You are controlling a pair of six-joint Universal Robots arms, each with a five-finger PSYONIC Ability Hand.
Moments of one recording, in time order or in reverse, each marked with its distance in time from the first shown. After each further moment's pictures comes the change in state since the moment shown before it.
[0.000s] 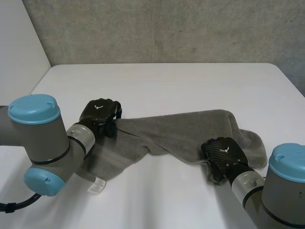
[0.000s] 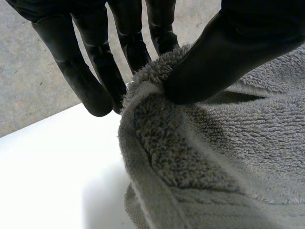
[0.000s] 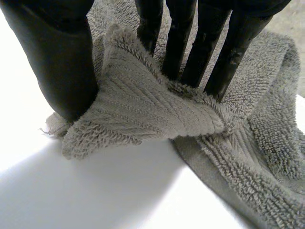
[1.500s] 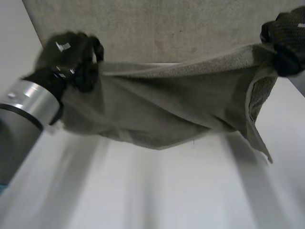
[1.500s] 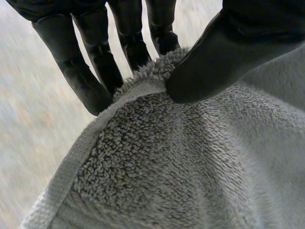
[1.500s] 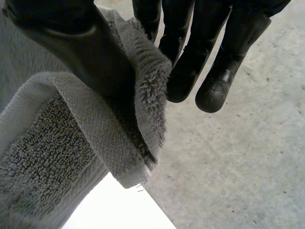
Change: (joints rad) left arm 0.006 0.505 -0.027 -0.101 0.012 0.022; right arm -0.235 -0.429 -0.568 0.563 -0.166 -0.188; left_hand 0.004 0.000 0.001 0.011 0.000; right_hand 0.521 0.514 0.536 0.541 0.541
